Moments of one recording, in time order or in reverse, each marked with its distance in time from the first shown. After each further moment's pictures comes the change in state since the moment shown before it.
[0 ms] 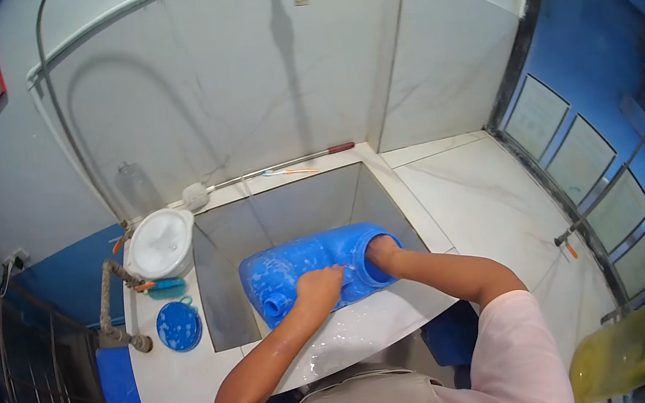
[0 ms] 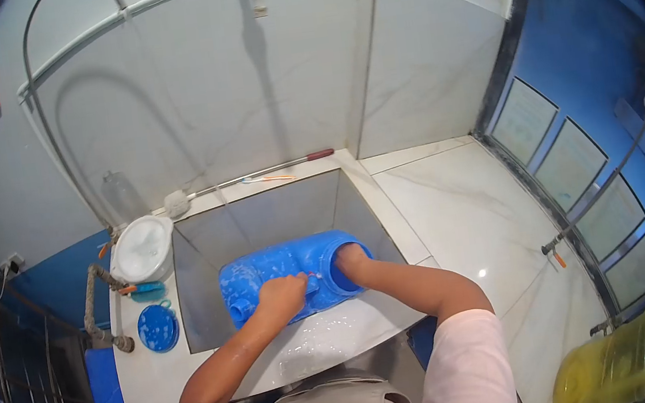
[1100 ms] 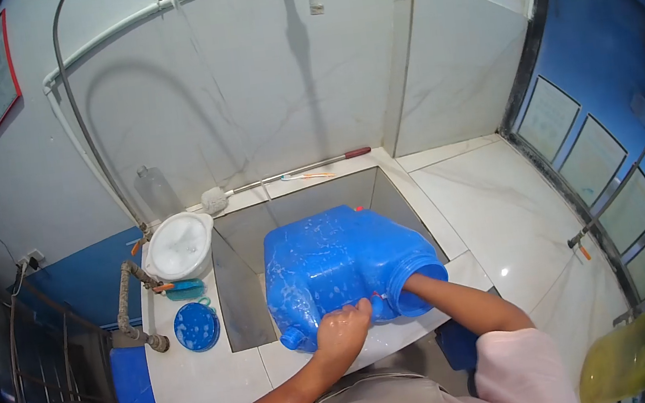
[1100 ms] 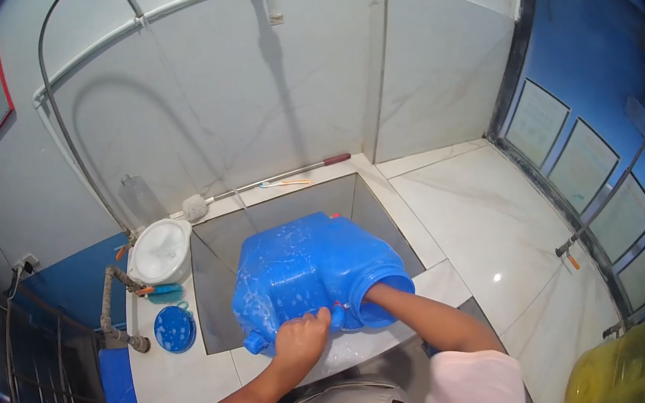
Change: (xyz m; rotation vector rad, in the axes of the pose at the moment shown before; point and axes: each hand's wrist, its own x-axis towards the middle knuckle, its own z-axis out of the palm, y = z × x) left_hand -0.074 0.040 -0.011 0.163 0.292 0.049; right_hand -0.056 -0.015 -0.091 0.574 -0.369 -0.187
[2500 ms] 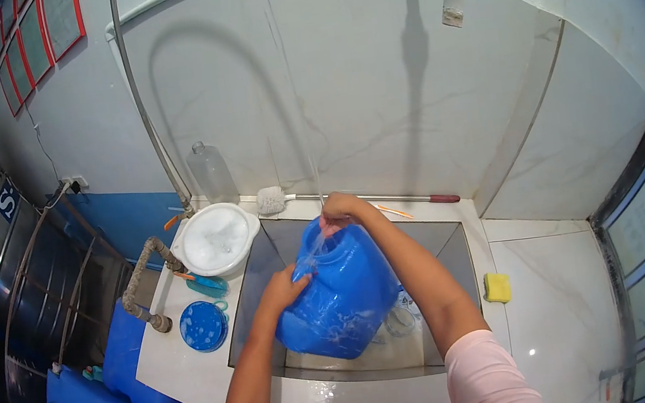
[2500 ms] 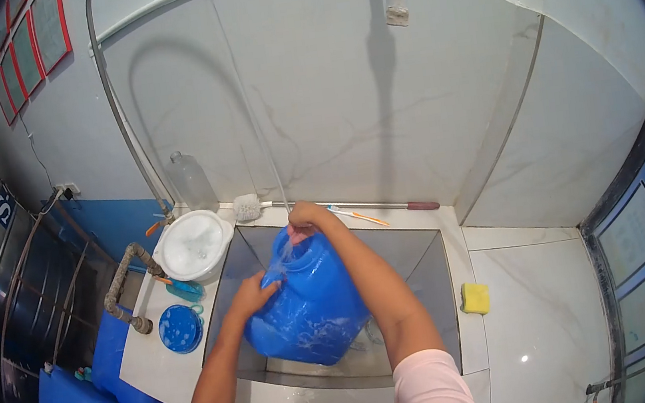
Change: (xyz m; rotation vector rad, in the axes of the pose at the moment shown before) left_hand 0.056 -0.242 0.118 -0.559 0.010 -0.887; right_hand 0.273 -0.029 -0.243 0.977 0.077 -0.170
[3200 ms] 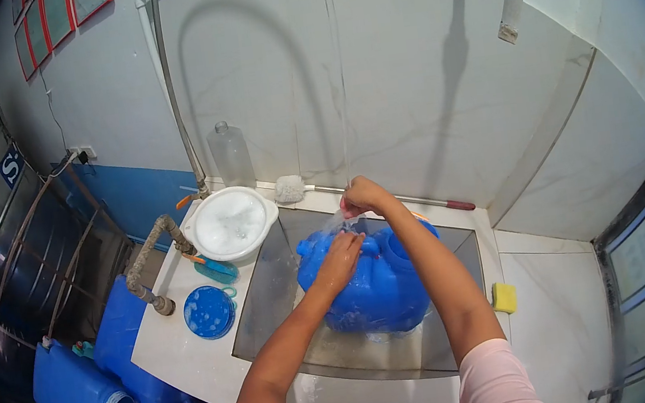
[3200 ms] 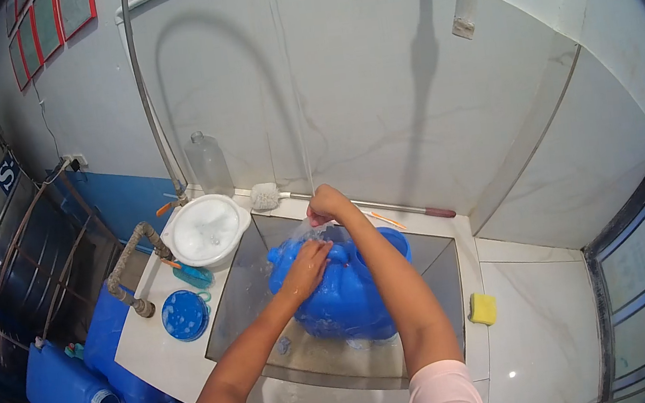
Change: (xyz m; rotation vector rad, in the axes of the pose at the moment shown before) left_hand 0.036 0.058 0.044 0.034 0.304 0.694; right_hand 0.002 -0.019 0.001 -0.043 0.112 -0.110
